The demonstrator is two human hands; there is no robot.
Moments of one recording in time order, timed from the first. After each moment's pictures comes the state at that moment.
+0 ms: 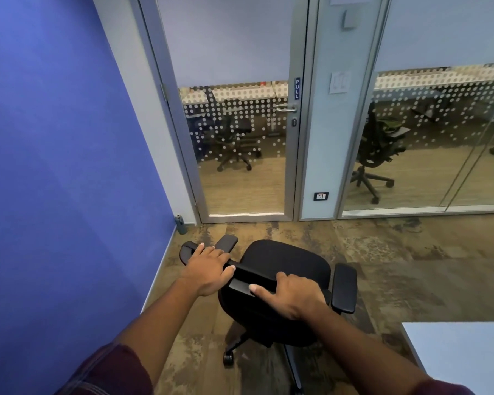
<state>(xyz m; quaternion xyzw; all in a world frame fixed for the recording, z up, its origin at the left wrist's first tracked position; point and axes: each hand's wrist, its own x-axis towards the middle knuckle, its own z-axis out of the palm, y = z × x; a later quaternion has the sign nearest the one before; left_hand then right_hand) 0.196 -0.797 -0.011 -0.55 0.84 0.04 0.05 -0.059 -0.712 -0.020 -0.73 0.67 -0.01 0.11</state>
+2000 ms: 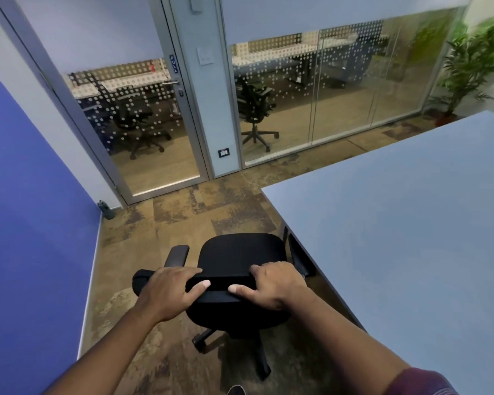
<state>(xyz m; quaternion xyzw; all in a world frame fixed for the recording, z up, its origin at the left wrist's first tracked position) 0.154 -0.250 -0.010 -0.38 0.92 0.03 -0.04 -0.114 -0.128 -0.015 -0.71 0.70 -0.04 0.07</state>
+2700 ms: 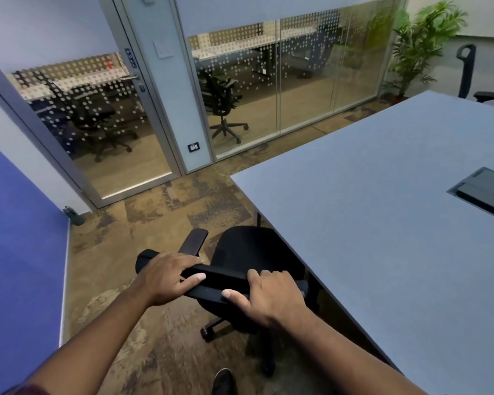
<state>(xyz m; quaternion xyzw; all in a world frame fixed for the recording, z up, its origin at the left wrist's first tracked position) 0.117 -0.207 -0.011 -0.25 0.97 0.06 -0.02 -0.097 0.005 -0.022 -0.62 0.78 -0.08 0.04</state>
